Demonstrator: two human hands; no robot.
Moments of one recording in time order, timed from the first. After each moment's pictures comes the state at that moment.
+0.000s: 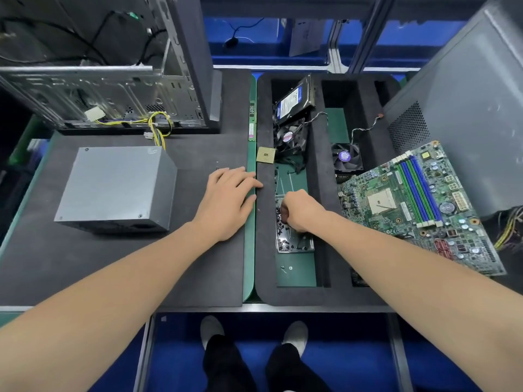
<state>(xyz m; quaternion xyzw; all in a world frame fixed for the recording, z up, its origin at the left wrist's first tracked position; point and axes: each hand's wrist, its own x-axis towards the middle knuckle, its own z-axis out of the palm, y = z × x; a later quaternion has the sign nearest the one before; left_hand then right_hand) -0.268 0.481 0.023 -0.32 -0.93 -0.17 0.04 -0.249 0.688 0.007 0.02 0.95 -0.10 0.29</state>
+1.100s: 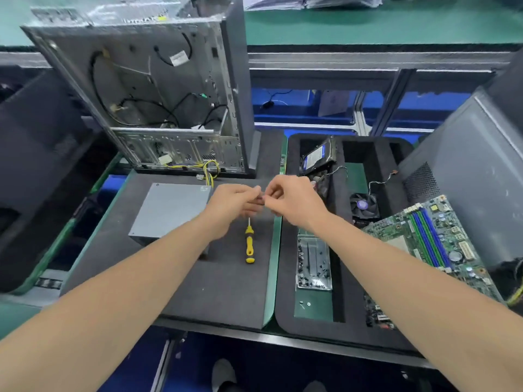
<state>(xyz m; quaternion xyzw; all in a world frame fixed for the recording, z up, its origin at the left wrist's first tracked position) -0.283 0.459 0.133 0.04 -0.74 -0.64 -0.20 -0.267 0.638 0.144 -0.07 0.92 -0.39 0.02</state>
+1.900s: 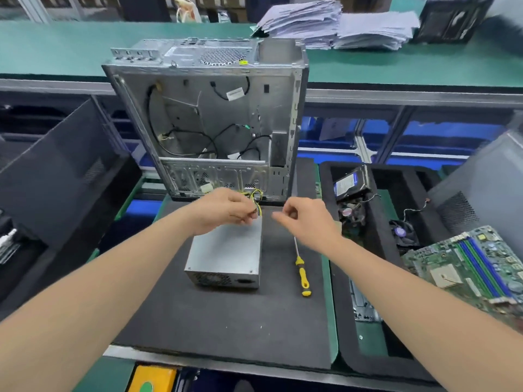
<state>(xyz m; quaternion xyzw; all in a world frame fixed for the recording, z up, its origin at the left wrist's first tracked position) -0.365 0.304 0.169 -0.11 -0.76 -0.55 -0.32 -0.303 0.539 0.145 -0.05 0.95 -0.32 -0.04</state>
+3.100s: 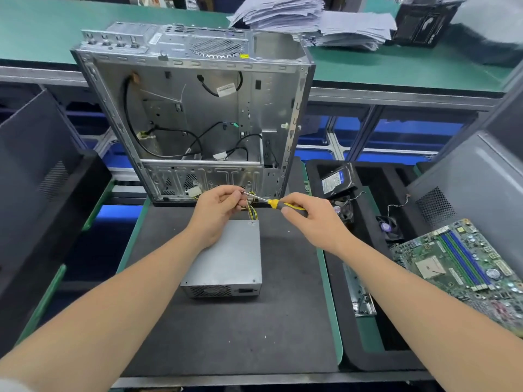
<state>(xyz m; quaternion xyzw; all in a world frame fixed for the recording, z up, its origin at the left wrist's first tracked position) -0.385 0.316 0.116 -0.05 -0.61 -0.78 -0.14 -0.298 0.544 0.160 -0.04 0.92 -0.39 -0.04</state>
